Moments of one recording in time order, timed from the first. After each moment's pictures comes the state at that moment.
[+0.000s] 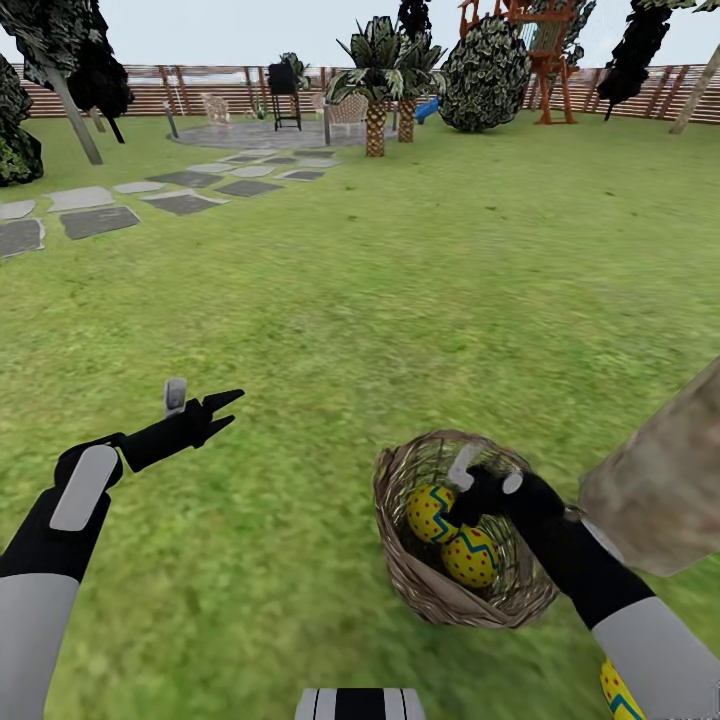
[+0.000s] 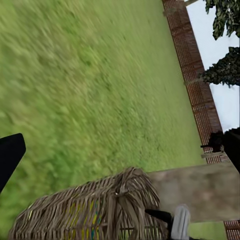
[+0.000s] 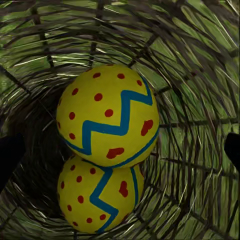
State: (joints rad) left arm -0.74 0.27 0.13 -1.12 1.02 0.88 -0.39; right arm -0.68 -0.22 0.36 -1.19 0.54 0.58 0.72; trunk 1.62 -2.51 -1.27
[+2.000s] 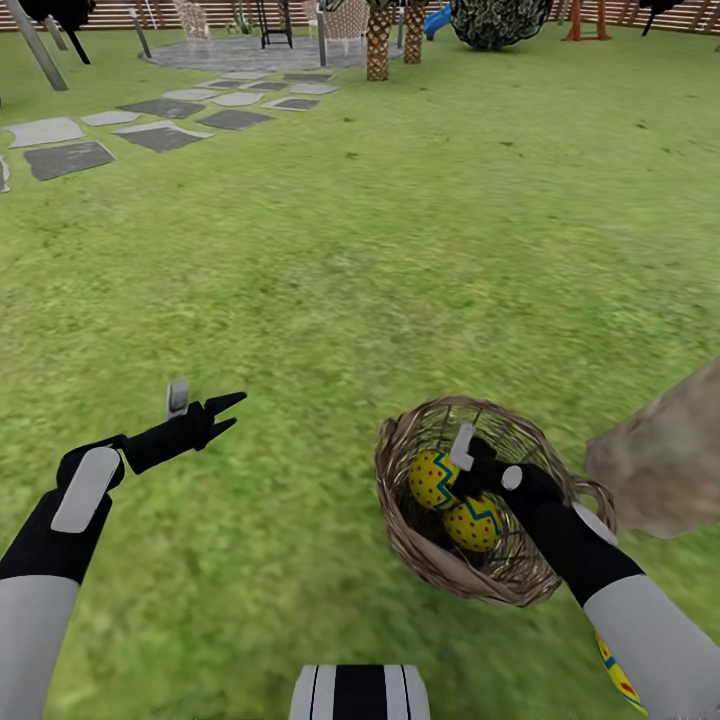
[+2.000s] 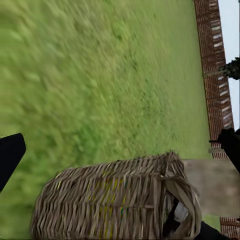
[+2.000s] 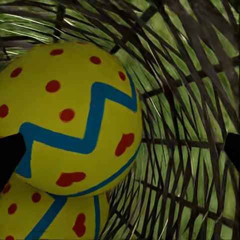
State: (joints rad) left arm -0.74 0.28 0.12 -1.12 1.02 0.88 -0.40; right arm -0.74 -0.21 0.35 -1.07 0.66 0.31 0.57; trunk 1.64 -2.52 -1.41
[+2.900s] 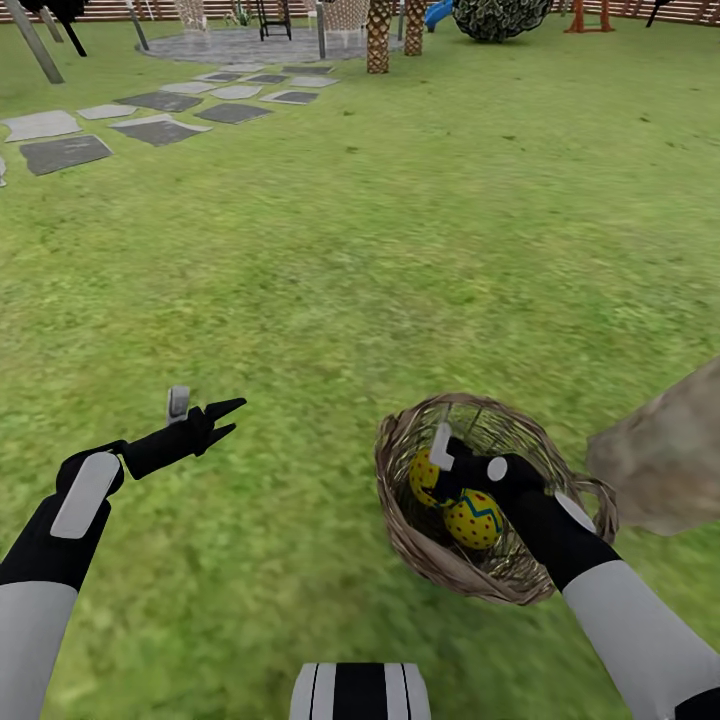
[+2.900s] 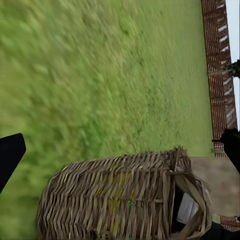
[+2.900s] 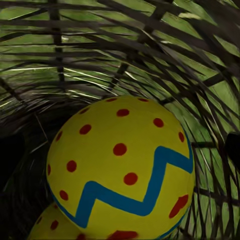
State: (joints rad) left arm -0.72 0.28 0.11 -1.12 1.02 0.88 -0.40; right arm -0.78 -0.15 0.35 -1.03 0.67 0.25 0.72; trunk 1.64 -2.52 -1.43
